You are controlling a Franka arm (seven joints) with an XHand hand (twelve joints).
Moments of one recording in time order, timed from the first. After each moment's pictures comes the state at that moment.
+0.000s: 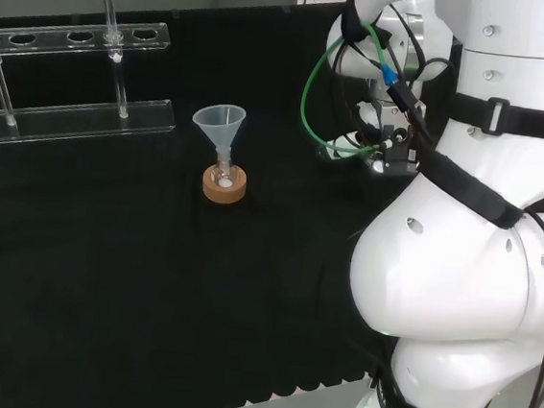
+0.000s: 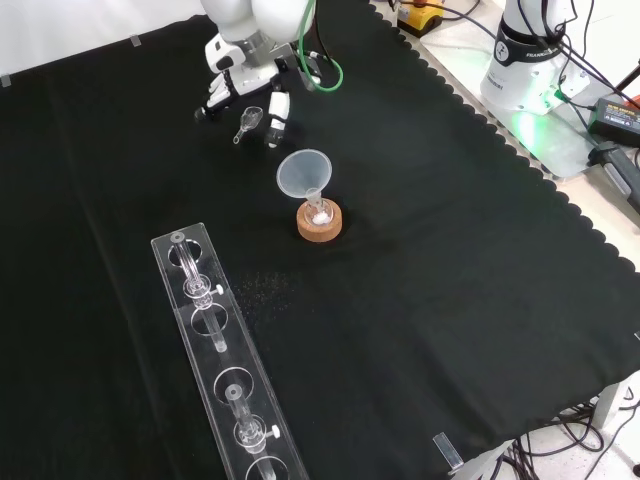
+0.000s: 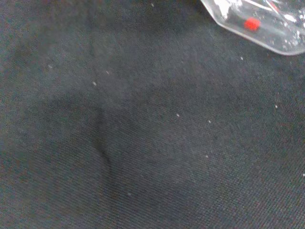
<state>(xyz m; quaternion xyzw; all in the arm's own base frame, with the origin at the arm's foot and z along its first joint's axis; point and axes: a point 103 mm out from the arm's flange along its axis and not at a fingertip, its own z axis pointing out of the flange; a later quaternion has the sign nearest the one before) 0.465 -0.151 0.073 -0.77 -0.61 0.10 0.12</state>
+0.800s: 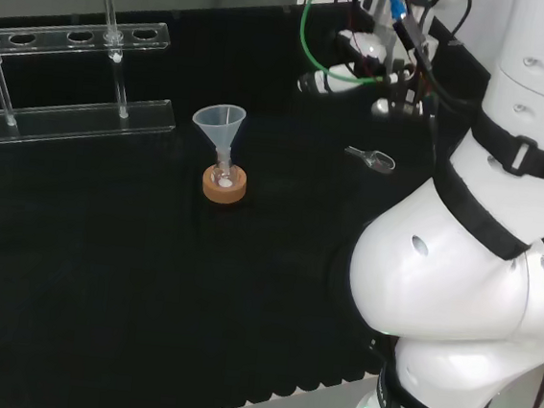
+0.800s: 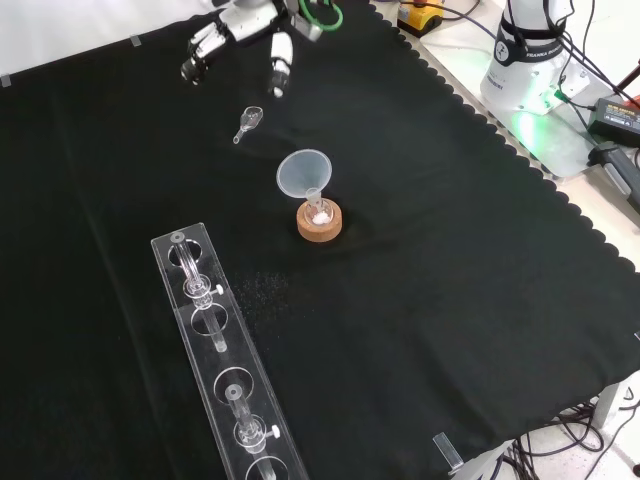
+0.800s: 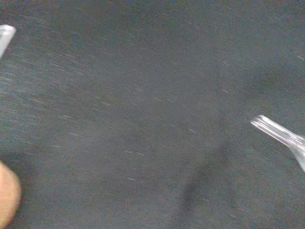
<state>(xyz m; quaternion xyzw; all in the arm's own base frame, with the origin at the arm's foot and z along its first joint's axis) 0.474 -0.108 0.205 -0.69 -0.71 -0.01 0.14</state>
